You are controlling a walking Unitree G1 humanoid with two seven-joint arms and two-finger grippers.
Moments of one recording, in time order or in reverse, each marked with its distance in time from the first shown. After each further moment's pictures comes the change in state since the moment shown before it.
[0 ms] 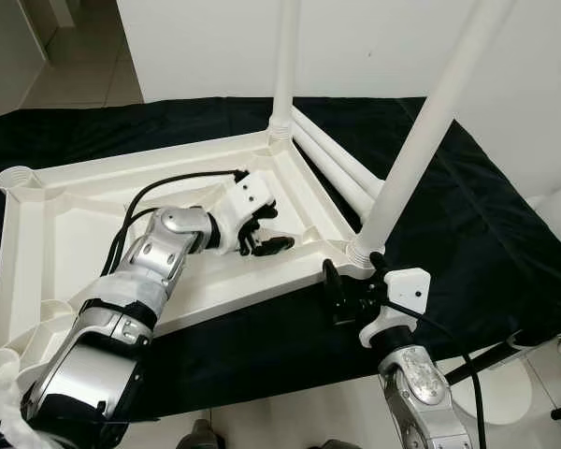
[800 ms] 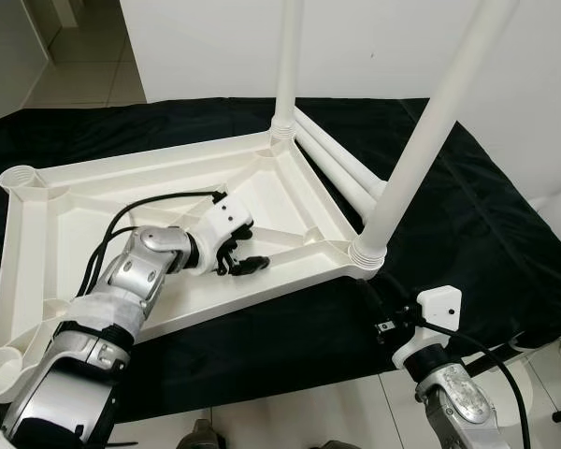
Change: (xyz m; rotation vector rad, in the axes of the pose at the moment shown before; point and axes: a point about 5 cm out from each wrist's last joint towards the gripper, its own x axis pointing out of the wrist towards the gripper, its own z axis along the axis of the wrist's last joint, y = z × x) left arm -0.018 -0.013 -0.027 -0.055 0.128 -0.057; right arm -0.023 -0.033 -0.005 -0.022 0.063 0.046
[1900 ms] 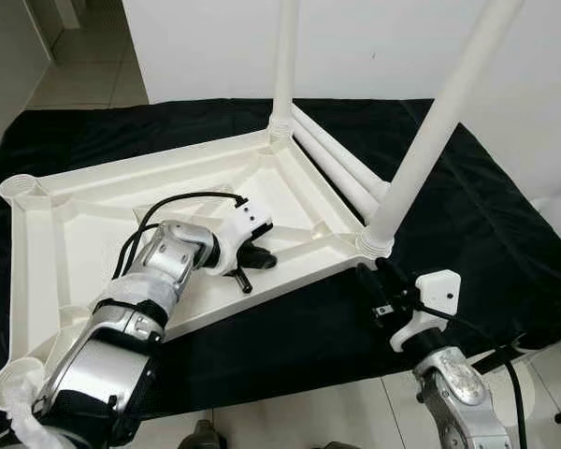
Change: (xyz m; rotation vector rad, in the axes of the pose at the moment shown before) left arm 0.029 0.013 0.007 -0.152 0.082 -0.034; right arm 0.016 -0.002 0.009 -0.028 -0.045 -0.003
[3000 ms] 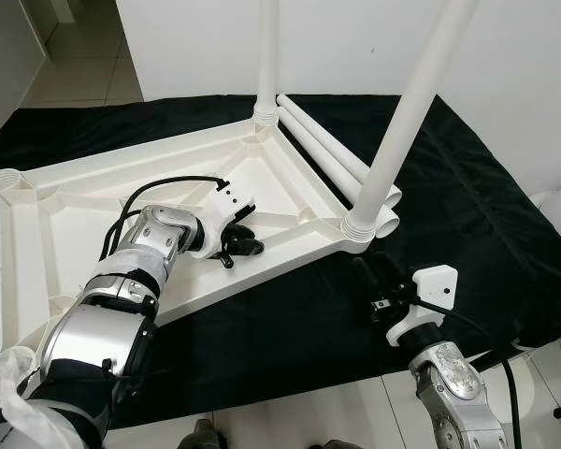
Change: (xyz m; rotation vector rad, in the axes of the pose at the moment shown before) left arm -0.018 0.027 0.004 0.063 -0.019 0.079; right arm 0.003 0.002 0.000 0.024 -0.002 -0.007
